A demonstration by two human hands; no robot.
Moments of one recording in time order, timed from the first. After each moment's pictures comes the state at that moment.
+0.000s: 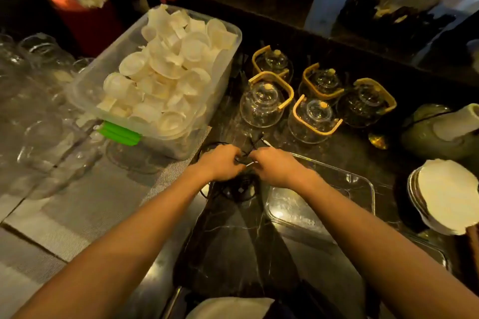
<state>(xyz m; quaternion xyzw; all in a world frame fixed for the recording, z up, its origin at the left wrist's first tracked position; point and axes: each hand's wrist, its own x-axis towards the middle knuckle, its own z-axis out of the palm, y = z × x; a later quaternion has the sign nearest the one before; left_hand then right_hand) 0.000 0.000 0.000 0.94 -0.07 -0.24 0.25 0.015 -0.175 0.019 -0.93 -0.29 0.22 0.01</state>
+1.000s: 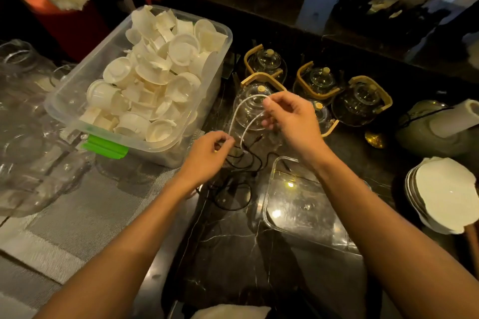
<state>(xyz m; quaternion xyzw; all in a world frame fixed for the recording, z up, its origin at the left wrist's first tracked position) -0.002 0.013 0.018 0.87 0.00 -0.01 0.50 0.046 -0.187 0.095 -0.78 -0.08 0.04 0.62</state>
